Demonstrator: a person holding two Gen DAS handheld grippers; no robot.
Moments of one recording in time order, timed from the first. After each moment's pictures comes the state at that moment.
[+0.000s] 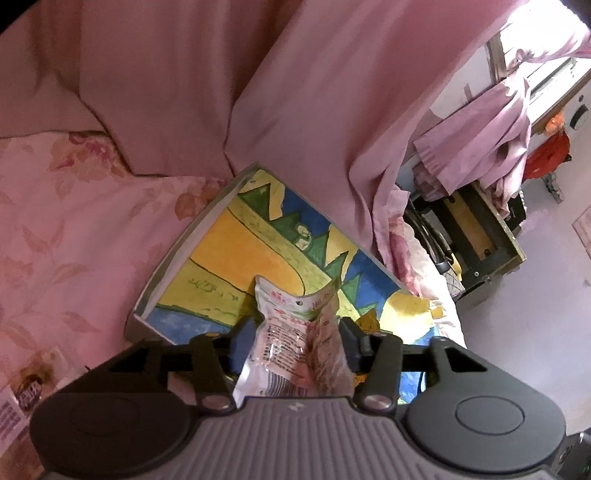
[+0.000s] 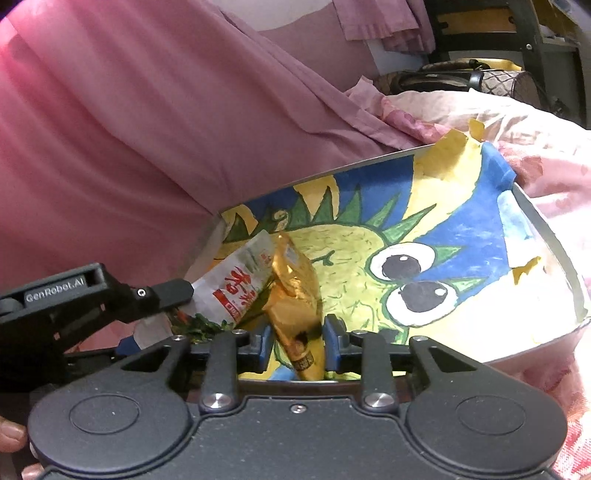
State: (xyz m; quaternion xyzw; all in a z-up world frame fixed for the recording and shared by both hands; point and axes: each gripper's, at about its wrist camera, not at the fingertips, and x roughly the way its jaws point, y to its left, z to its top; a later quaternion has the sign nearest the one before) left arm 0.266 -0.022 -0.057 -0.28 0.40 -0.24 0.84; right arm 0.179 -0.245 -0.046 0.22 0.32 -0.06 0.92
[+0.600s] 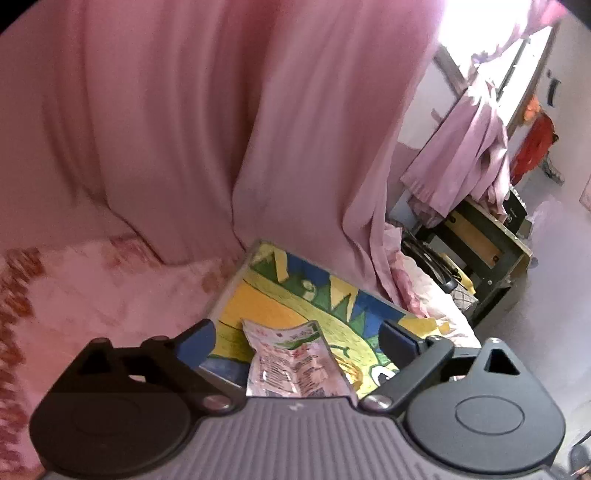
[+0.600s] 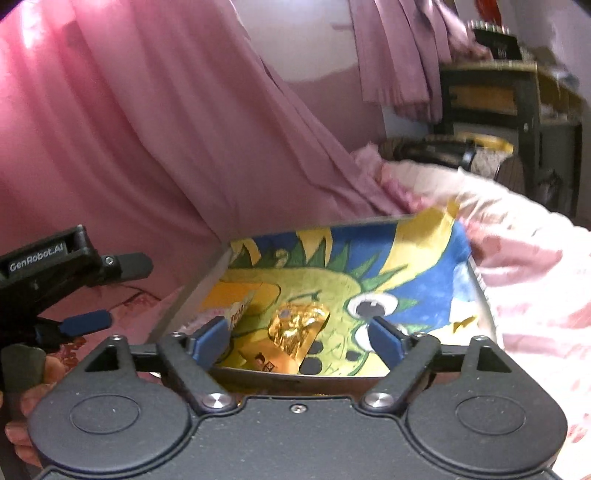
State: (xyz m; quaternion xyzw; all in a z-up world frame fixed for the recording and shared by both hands) left arm 0.202 -0.008 0.009 -0.19 0.29 -0.20 0.92; right arm 0.118 -0.231 0.007 0.12 0.26 -0.07 0.95
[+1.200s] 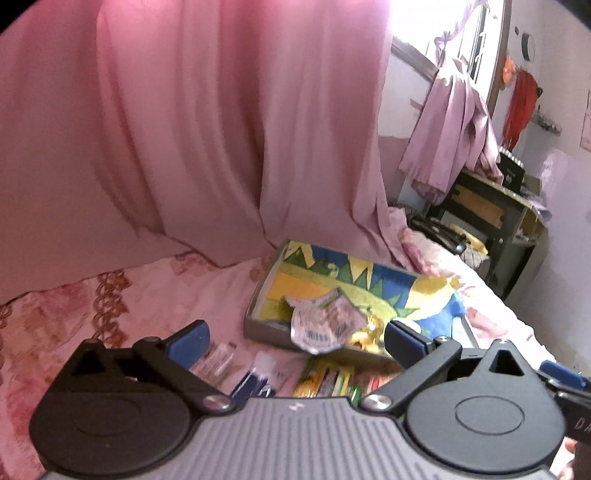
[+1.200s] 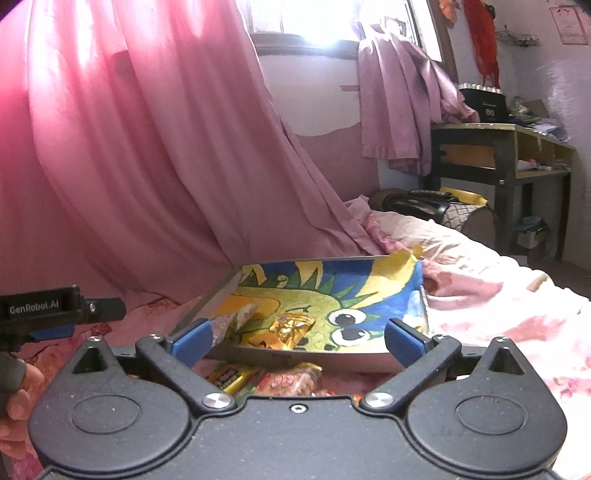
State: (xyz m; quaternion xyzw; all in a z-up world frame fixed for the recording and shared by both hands) left arm 0.092 0.013 0.038 -0.09 0.28 -0.16 0.94; right arm 0.007 -0.215 0.049 0.08 0.21 -0.07 0.97
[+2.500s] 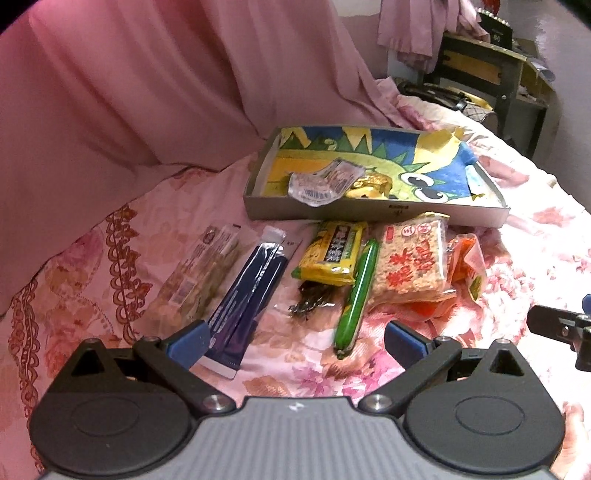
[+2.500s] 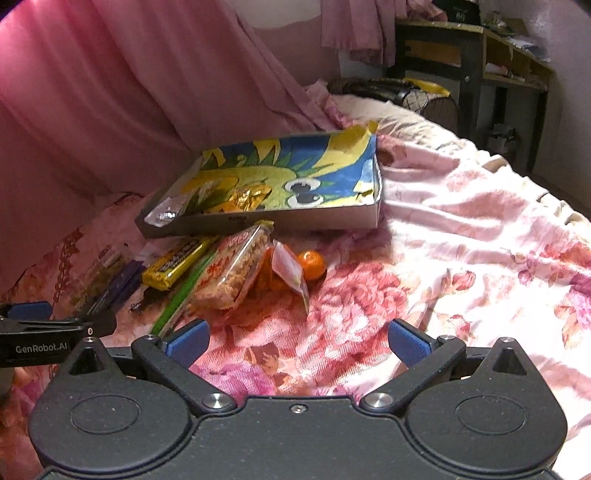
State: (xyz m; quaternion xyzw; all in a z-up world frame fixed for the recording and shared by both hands) left arm 0.052 -0.021 -0.005 0.08 0.40 -0.15 0.90; right arm -0.026 -0.221 0.015 0.11 0.39 -0.11 0.91
